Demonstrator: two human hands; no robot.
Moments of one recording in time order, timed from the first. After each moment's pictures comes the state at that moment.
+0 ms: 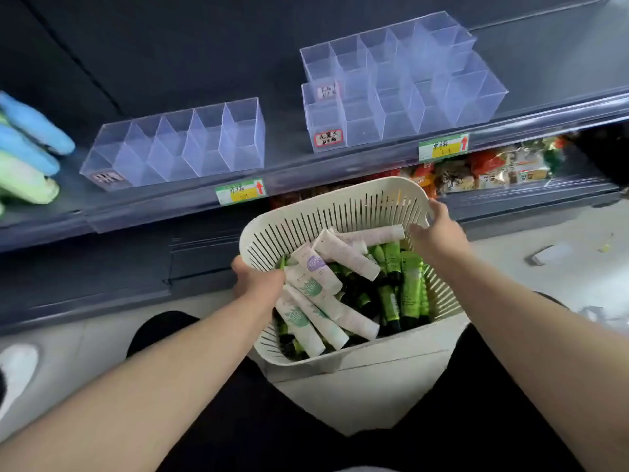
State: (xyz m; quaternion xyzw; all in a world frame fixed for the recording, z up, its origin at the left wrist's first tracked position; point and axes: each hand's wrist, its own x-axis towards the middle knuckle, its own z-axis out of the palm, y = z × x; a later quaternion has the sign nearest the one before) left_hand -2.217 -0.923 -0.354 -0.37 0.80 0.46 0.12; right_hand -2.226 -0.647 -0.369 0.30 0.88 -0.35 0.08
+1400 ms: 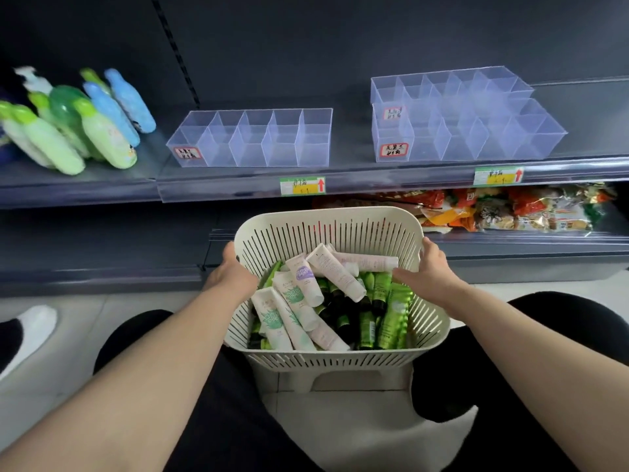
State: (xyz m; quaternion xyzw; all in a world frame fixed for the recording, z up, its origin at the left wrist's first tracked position) left_hand -2.206 -1.056 -0.363 -0.27 0.92 0.26 0.12; right_hand -2.194 -0.737 -0.371 0.17 0.88 -0.41 0.14
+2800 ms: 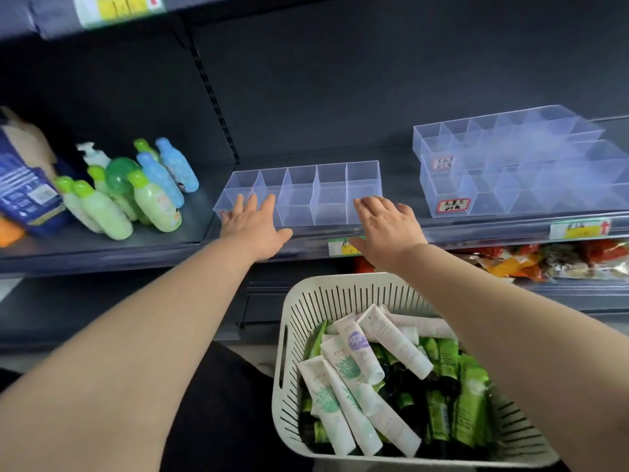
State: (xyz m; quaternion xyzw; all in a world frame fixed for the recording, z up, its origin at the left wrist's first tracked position) left_hand -2.354 -1.103 -0.252 -0.04 1.00 -0.02 0.06; right_hand -2.341 -0.874 -0.287 -0.14 0.99 -0.03 -0.07
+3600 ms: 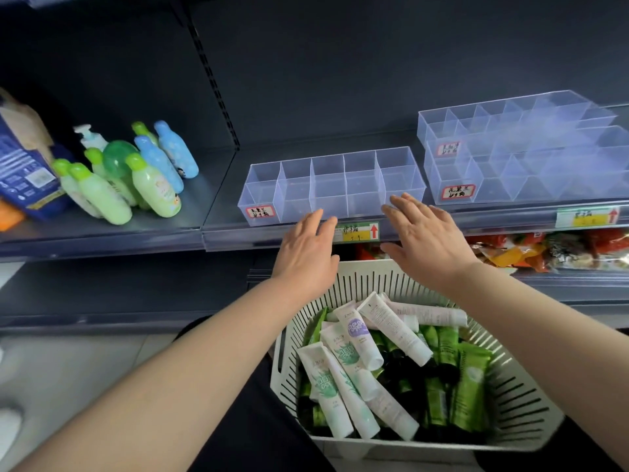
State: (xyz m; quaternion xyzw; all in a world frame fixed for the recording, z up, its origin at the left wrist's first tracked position) left_hand -2.289 -1.034 -0.291 0.12 0.99 0.08 -0.03; right_hand -2.296 -0.832 -0.290 -0.16 0.98 -0.03 -0.08
